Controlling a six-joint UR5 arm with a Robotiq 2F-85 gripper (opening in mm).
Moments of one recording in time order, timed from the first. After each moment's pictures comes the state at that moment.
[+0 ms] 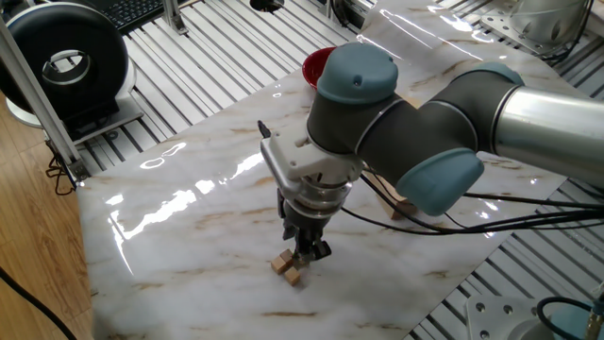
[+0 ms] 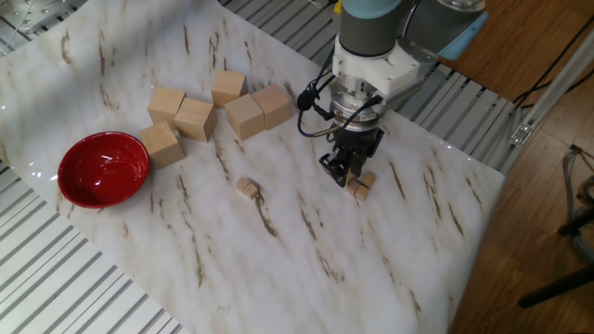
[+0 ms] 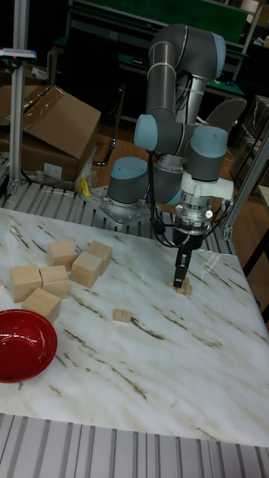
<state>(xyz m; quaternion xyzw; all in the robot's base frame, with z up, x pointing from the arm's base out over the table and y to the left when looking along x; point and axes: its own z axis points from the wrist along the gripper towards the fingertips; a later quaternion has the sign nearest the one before) 0.391 0.174 0.028 -0.62 0.78 0.02 0.08</state>
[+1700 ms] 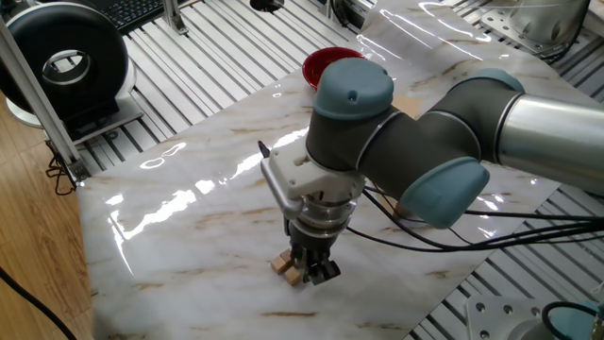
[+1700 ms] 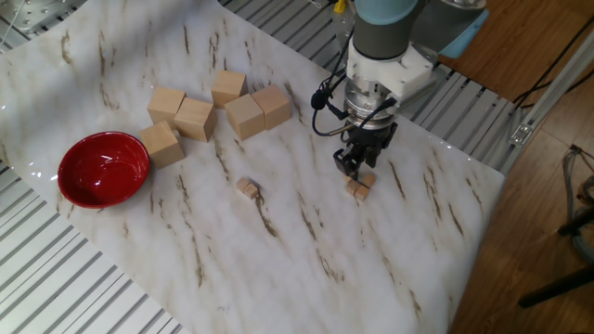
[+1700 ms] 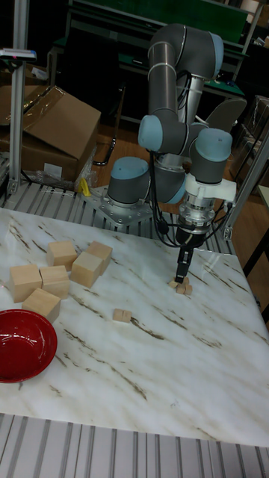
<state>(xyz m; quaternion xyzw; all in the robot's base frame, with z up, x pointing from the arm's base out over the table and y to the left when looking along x) 0.358 0.186 0.018 -0.62 0.79 0.04 0.05</state>
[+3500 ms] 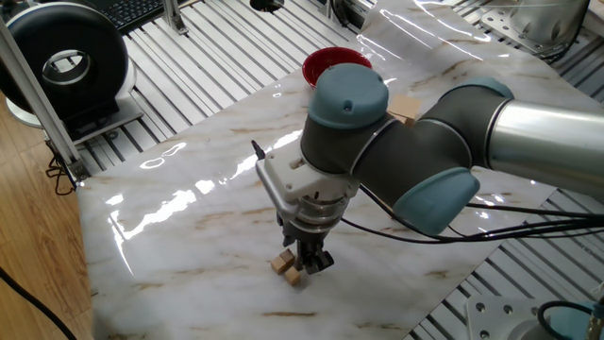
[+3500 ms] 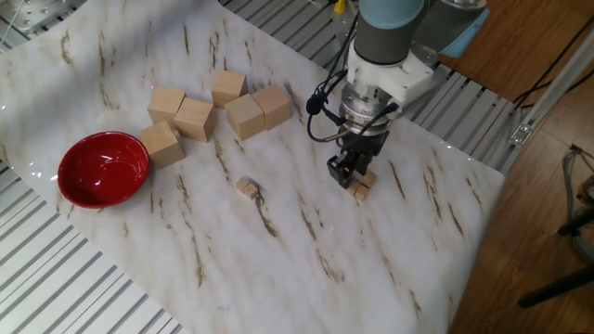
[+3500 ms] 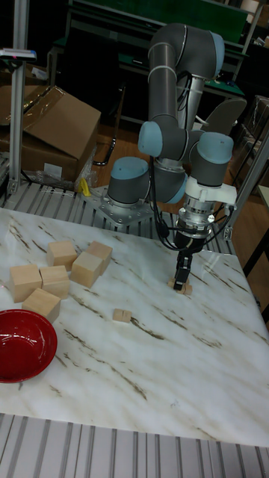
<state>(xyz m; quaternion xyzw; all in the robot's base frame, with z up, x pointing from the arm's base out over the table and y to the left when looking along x) 0.386 0.177 0.012 -0.64 0.77 0.00 0.07</state>
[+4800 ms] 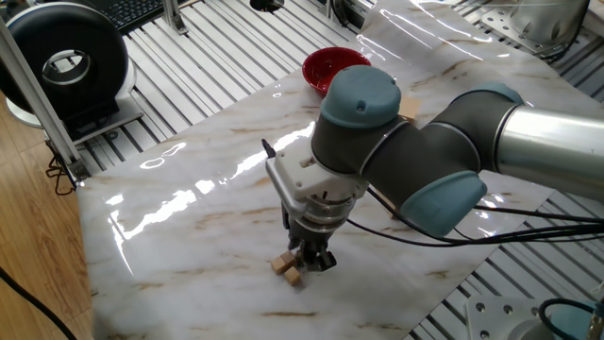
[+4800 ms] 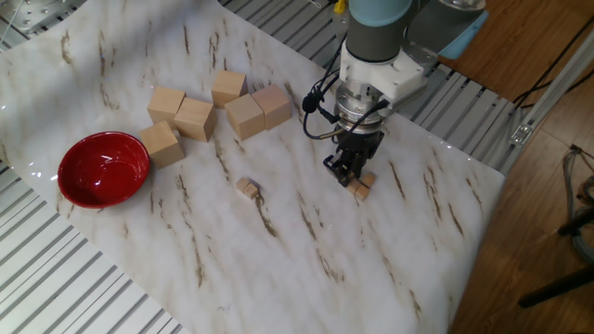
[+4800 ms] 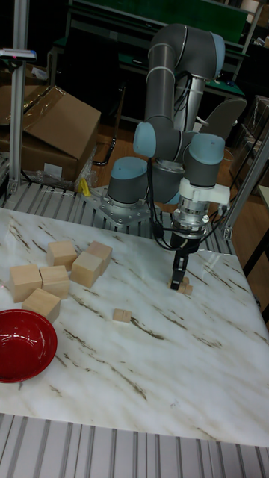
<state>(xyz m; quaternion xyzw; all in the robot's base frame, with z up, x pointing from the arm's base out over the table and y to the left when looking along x) 0.383 0.173 0.006 -0.62 0.78 0.01 0.08</state>
